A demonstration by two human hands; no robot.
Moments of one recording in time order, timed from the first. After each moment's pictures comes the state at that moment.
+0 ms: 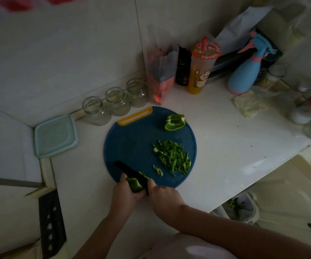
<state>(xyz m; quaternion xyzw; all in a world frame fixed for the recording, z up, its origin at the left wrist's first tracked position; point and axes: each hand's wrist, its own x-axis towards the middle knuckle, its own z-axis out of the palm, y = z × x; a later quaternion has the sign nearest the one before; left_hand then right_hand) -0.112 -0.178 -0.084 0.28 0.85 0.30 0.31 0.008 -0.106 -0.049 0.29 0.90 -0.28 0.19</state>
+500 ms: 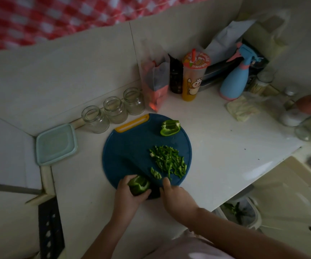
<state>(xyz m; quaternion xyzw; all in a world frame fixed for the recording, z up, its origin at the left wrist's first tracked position) -0.099 -0.175 -0.086 0.32 0.83 0.36 0.27 0.042 -0.089 -0.062 0.38 0.85 -0.34 0.10</state>
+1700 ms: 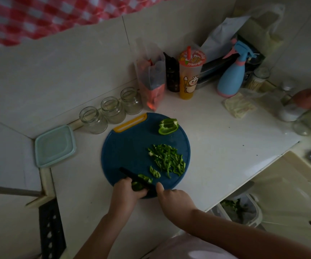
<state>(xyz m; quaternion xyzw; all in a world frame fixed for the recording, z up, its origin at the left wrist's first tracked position) -0.105 -0.160 -0.063 0.35 0.87 0.22 0.27 0.049 -0.096 -0.063 0.29 0.92 -0.24 0.13</state>
